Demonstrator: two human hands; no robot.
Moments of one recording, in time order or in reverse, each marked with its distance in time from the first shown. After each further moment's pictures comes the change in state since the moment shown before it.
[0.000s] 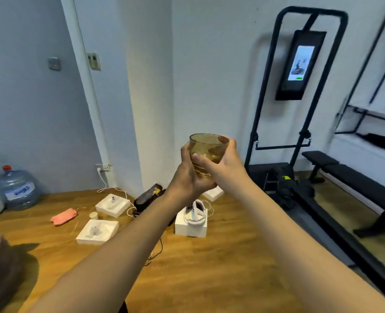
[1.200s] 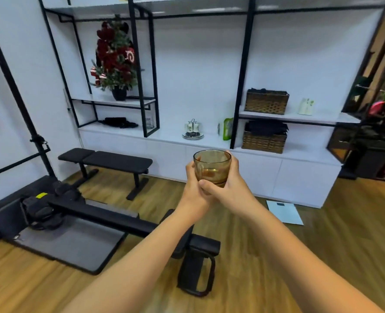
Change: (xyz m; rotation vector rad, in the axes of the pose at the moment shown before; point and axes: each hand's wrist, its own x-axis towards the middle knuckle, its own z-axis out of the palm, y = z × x) left_hand -0.218 0.380 0.812 -0.600 -0.938 0.122; right_hand -0.515 0.100 -0.726 -0.344 0.906 0.407
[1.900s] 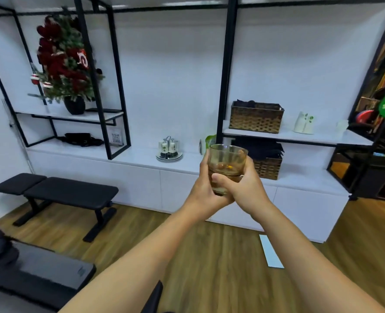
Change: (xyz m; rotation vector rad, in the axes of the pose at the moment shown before) left_hand 0.431 -0.104 0.157 0.072 -0.197 0.123; right_hand 0.387 0.172 -0.183 0.048 0.245 -0.008
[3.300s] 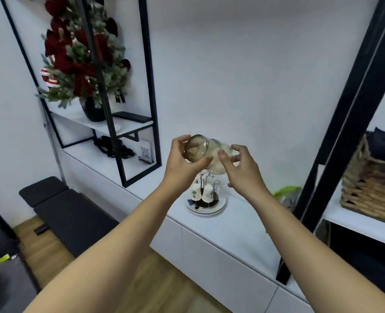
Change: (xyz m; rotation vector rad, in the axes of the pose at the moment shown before) left_hand 0.681 -0.338 -0.236 0.074 0.649 -0.093; right_hand 0.792 0.273 0.223 -0.064 -0.297 -0.024
